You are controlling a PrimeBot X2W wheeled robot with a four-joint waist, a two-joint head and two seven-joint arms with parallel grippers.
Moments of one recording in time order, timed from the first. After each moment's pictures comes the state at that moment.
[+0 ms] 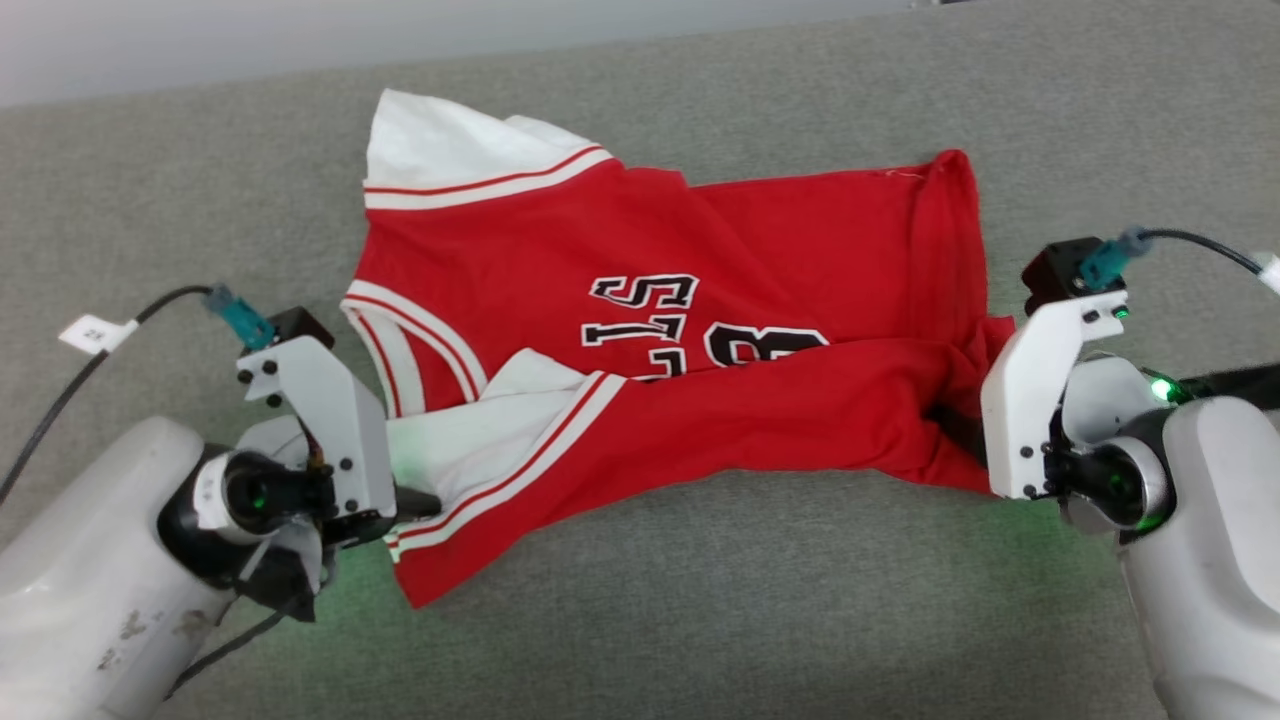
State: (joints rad) left arm -0.73 0.69 -0.76 0.23 -1.41 0.39 0.89; right arm -0.60 -0.18 0.14 0.33 0.38 0.13 0.96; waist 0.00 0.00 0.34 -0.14
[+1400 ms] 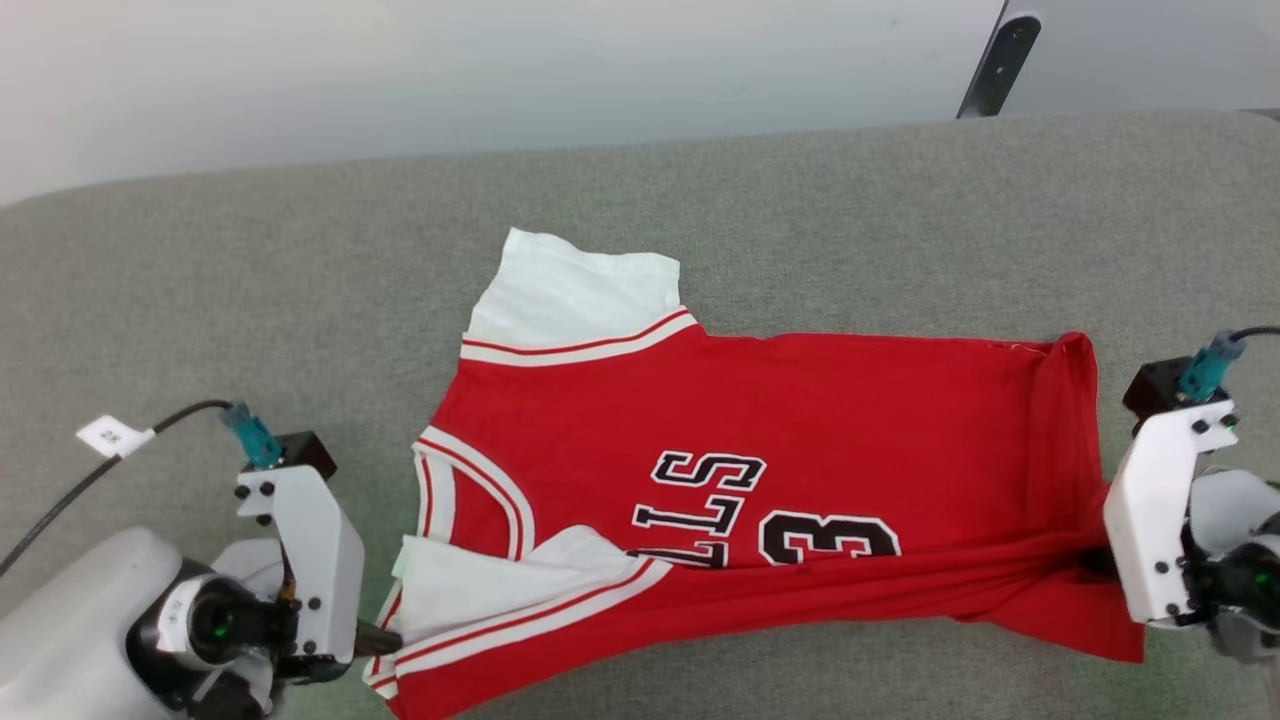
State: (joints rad) left arm -0.58 0.85 -0.83 0.12 -1.40 0.29 0.95; right arm -0.38 -0.37 0.07 0.09 0.48 0.13 1.30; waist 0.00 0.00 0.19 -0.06
